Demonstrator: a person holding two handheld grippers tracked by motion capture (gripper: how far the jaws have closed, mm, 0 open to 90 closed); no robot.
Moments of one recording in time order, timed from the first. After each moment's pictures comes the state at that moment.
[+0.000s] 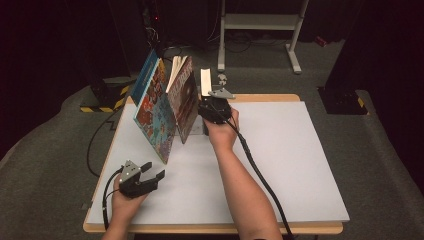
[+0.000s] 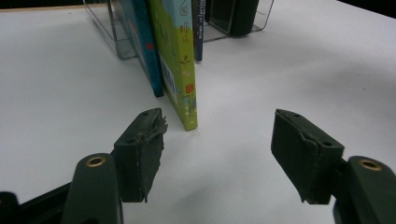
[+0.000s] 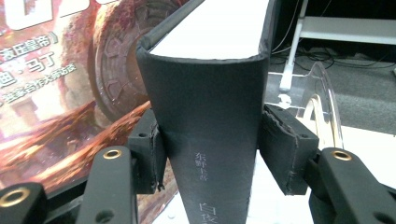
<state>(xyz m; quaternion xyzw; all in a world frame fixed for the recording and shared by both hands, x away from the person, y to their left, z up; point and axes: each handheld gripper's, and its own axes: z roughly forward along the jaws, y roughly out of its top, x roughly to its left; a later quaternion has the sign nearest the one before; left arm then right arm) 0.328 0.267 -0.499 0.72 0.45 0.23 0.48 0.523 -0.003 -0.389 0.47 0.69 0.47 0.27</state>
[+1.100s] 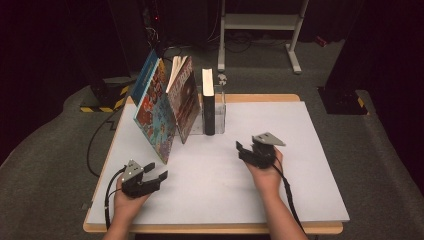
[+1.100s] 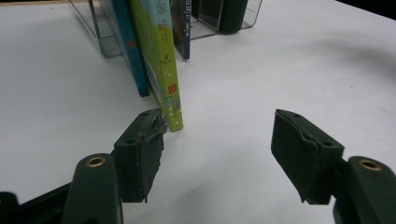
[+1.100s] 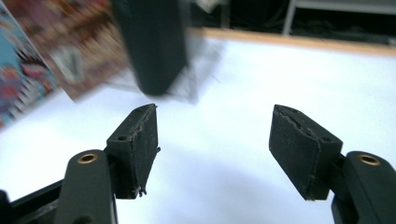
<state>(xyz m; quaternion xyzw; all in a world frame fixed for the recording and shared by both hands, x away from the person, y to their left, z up) 0.329 0.260 -0.498 0.72 0.45 0.22 0.48 0.419 -0.144 -0.456 0.47 0.72 0.45 0.24</state>
